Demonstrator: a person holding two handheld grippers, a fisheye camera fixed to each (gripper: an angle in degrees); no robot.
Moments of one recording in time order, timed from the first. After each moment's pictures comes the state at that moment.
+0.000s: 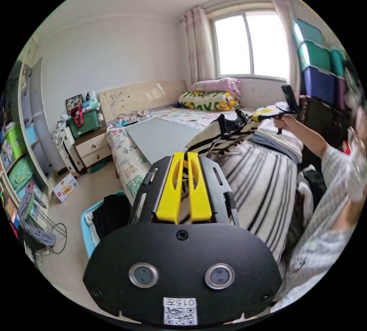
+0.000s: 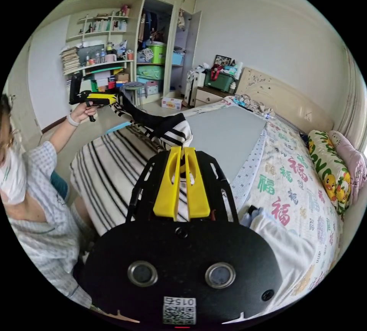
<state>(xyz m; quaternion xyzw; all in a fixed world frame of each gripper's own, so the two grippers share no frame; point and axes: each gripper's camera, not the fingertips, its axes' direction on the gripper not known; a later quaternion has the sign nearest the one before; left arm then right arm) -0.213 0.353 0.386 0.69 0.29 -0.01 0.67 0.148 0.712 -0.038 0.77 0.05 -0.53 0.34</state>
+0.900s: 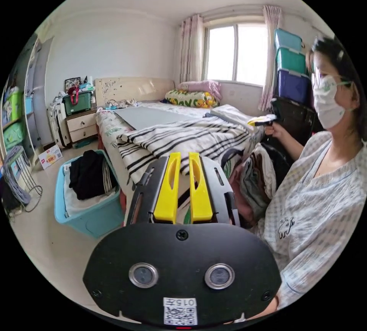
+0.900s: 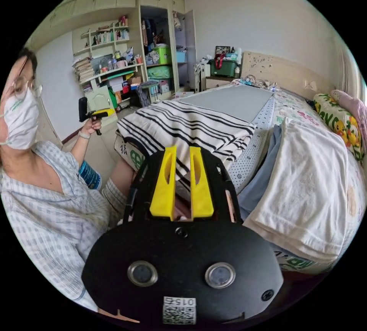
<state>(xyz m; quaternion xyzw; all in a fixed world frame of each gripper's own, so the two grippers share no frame) -0.152 0.538 0.616 0.67 0.40 -0.07 0.61 0.260 0.562 0.110 0.76 -0.07 -0.52 0.38</state>
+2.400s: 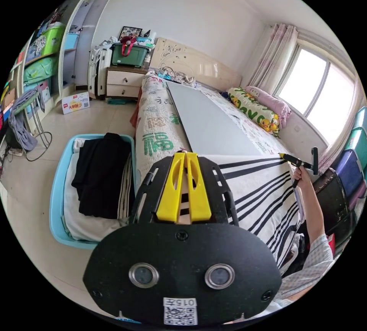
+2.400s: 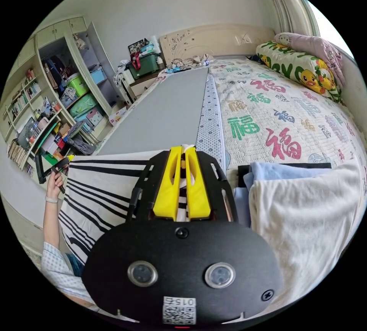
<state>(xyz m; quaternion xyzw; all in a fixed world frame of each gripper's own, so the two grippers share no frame) -0.321 0.200 0.525 0.49 0.46 -0.22 0.71 0.093 0.499 -0.196 0.77 -0.15 -0.31 0.54</state>
